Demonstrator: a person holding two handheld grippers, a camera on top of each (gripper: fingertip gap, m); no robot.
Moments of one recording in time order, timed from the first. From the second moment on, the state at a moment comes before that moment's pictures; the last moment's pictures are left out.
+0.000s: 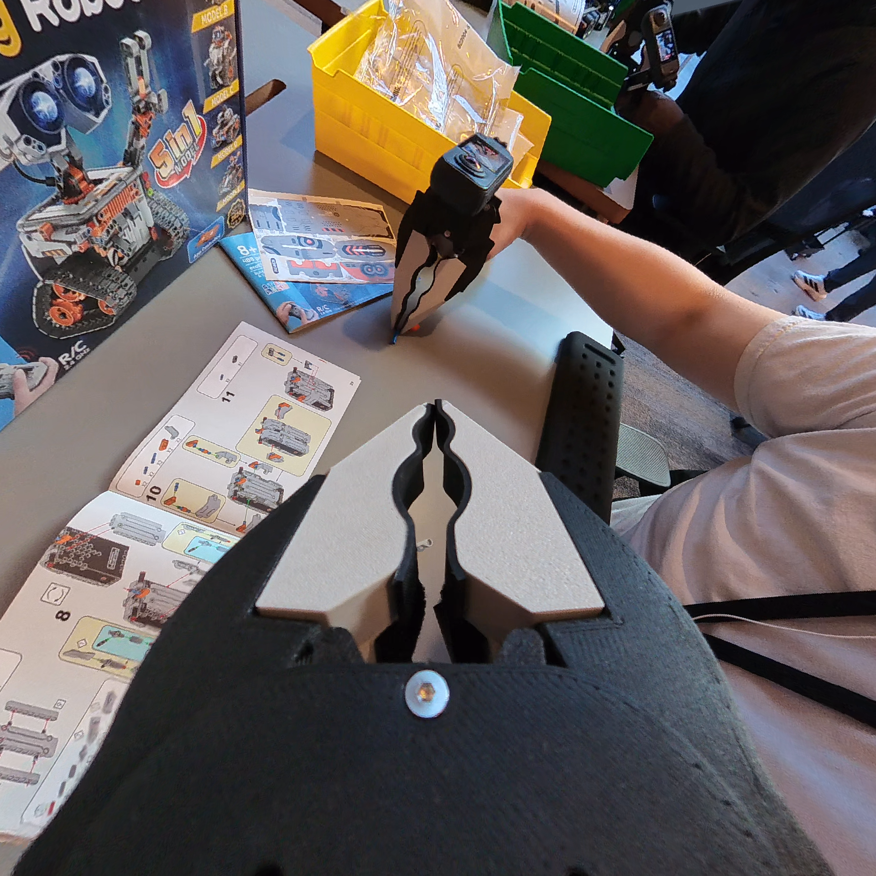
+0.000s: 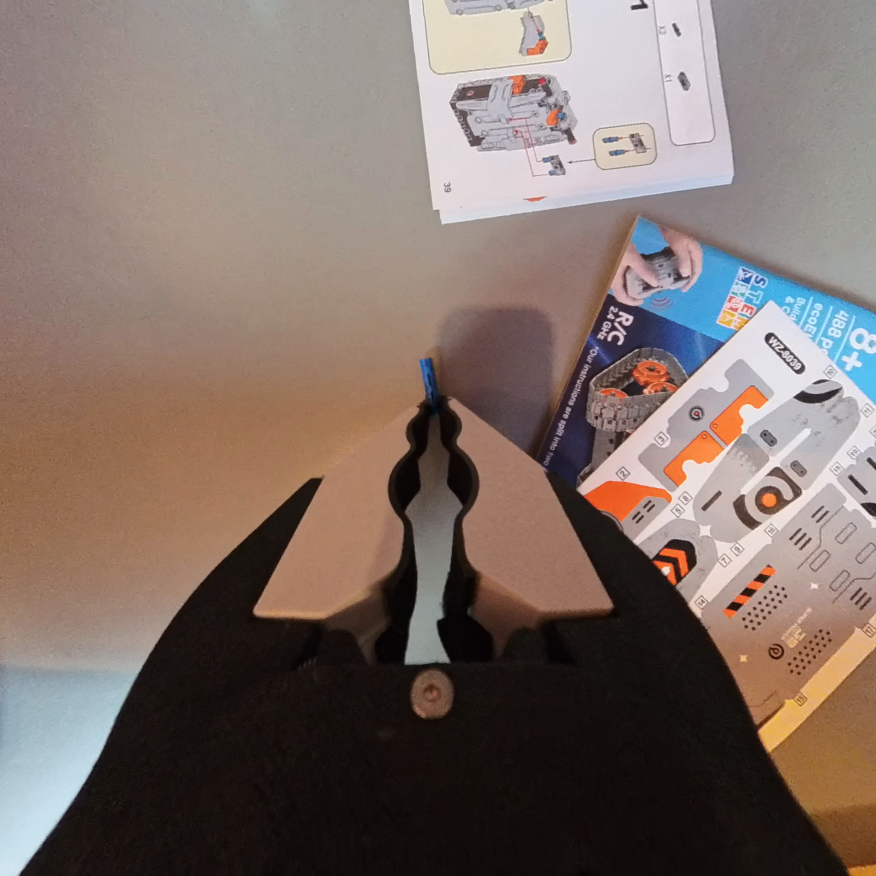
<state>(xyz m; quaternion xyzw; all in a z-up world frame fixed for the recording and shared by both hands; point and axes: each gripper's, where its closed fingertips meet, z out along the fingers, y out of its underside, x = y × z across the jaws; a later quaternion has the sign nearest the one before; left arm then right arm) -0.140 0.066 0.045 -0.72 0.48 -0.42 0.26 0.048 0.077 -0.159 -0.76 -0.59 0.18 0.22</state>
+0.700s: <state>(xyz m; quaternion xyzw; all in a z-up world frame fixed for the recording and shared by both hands) -0.035 0.023 -0.002 -0.66 0.55 -0.47 0.18 -0.048 0.030 0.005 -0.52 -0.70 -0.13 0.47</state>
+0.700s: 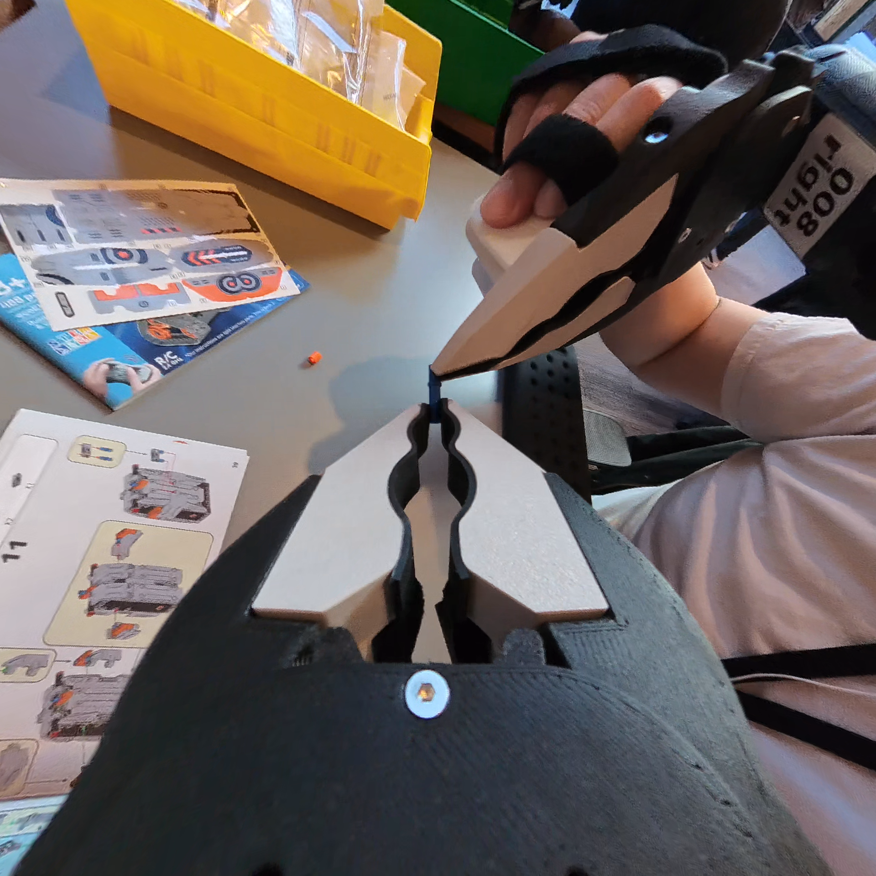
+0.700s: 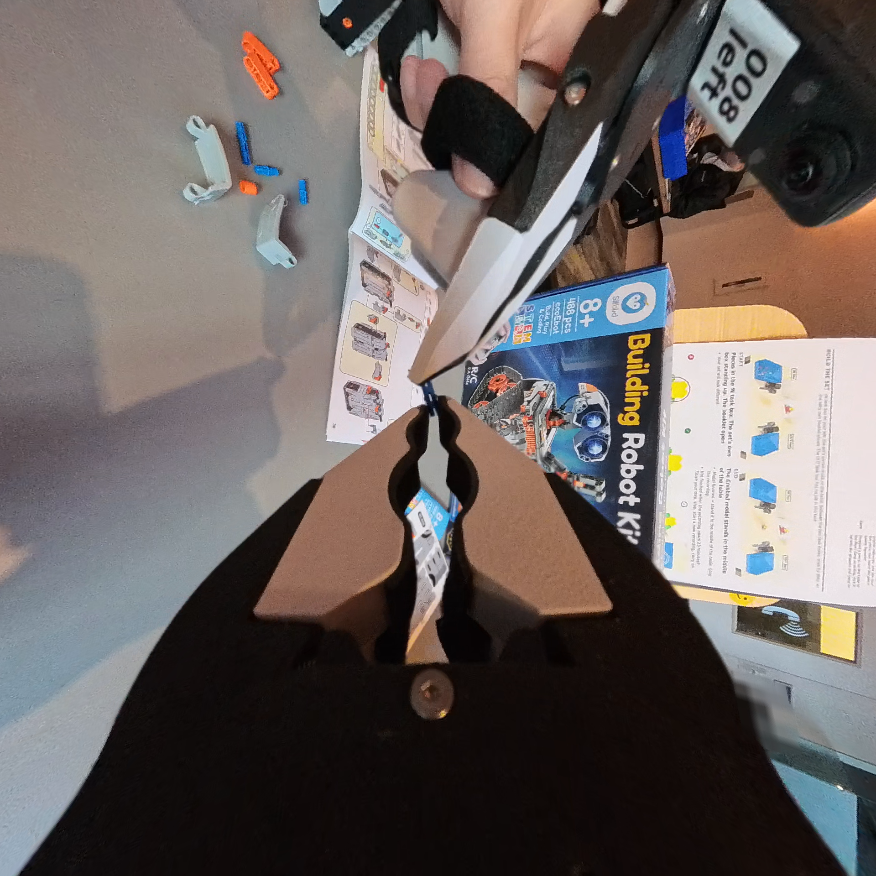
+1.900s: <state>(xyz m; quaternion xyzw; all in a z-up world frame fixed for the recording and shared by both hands) -0.092 0.050 0.150 -0.49 0.43 -0.57 0.50 -0.094 0.061 0.170 -0.46 -0.42 0.20 0.76</state>
